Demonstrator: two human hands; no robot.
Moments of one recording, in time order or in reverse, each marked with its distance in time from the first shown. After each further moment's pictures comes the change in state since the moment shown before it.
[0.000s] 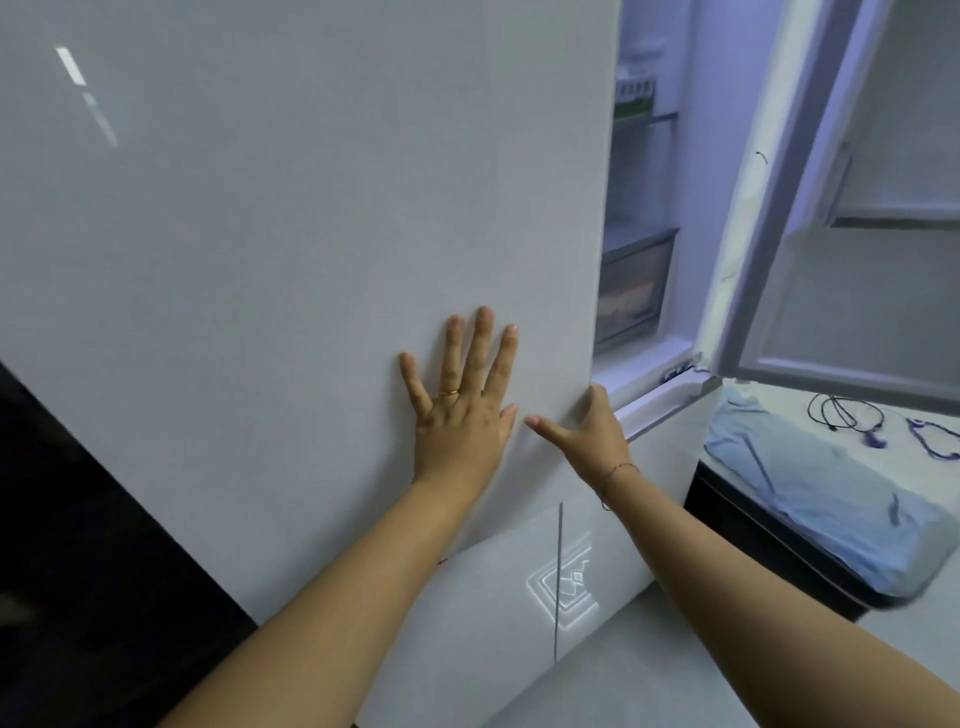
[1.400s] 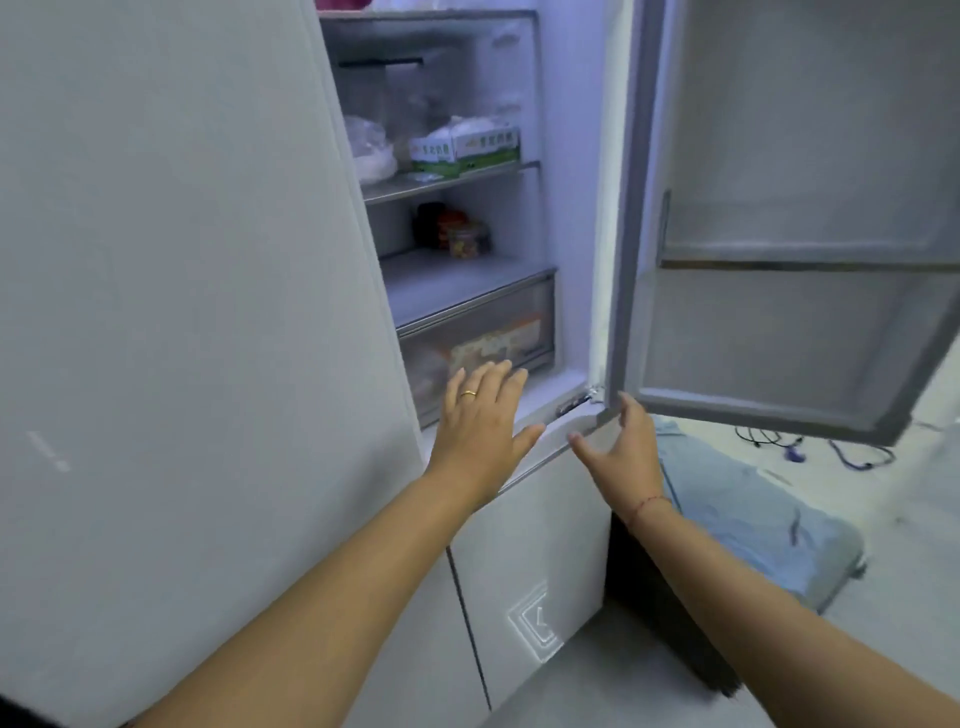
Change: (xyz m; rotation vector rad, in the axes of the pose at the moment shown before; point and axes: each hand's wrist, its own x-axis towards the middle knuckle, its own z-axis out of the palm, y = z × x) left_hand 0.084 0.182 -0.026 -0.480 -0.393 0.191; right_hand 0.045 0.068 -0.198 -0.143 0.282 -0.077
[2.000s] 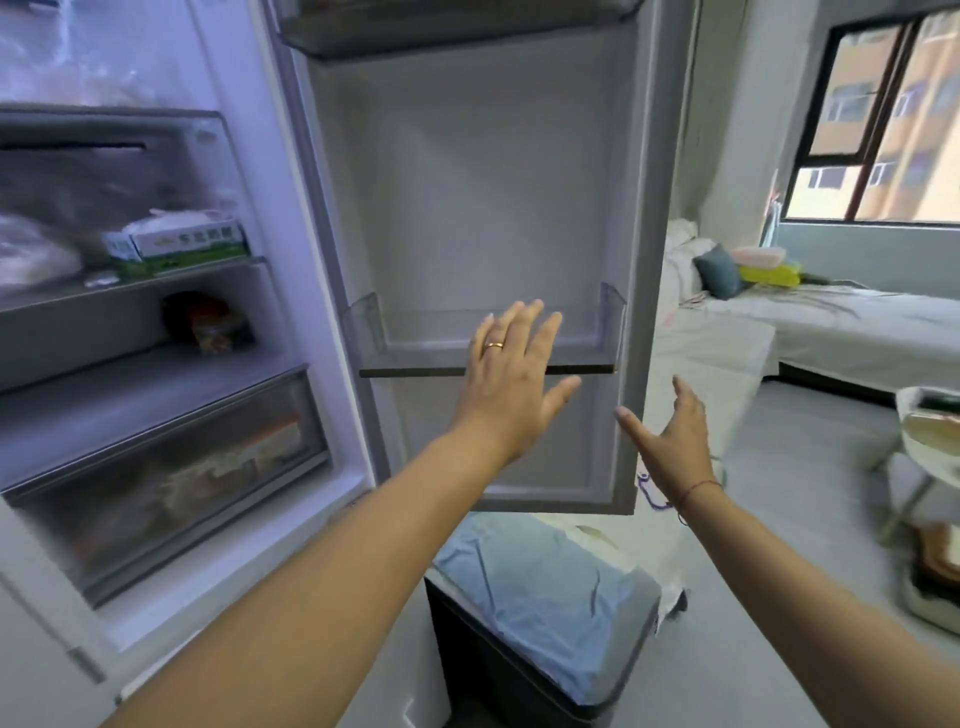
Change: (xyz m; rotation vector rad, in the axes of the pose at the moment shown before) left_hand 0.219 0.296 0.014 -0.199 0.264 0.322; right_hand 0.175 0.124 -0.322 -0.143 0.350 0.009
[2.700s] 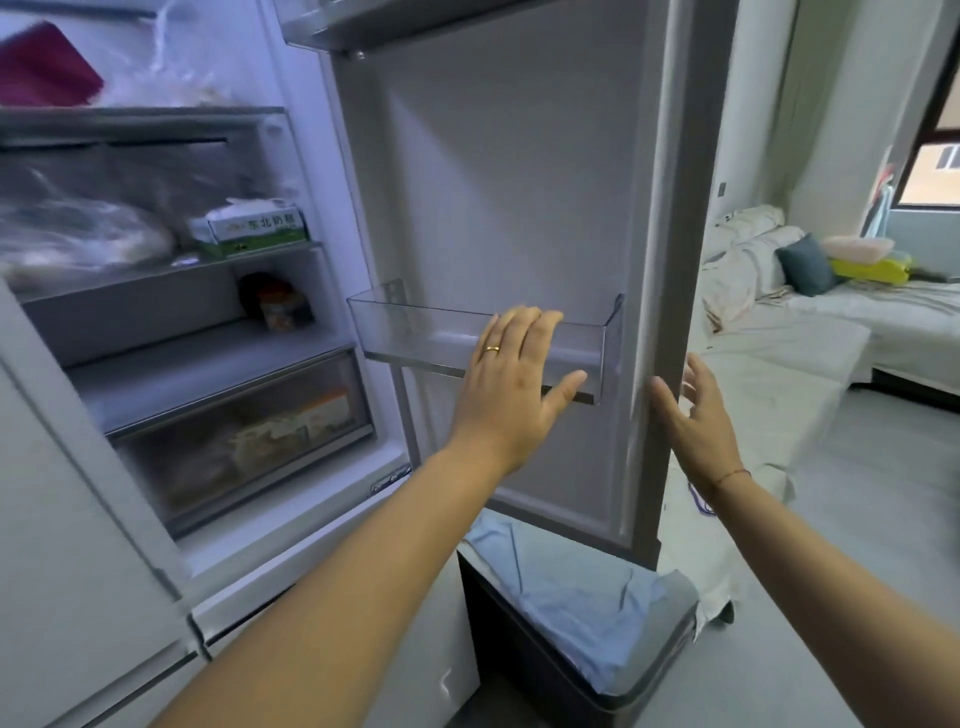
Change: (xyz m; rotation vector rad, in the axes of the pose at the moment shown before) left_hand -0.034 0.008 -0.020 -0.042 0.075 -0.102; right_hand 0.000 -0.008 0.000 0.301 -0.161 -0.065
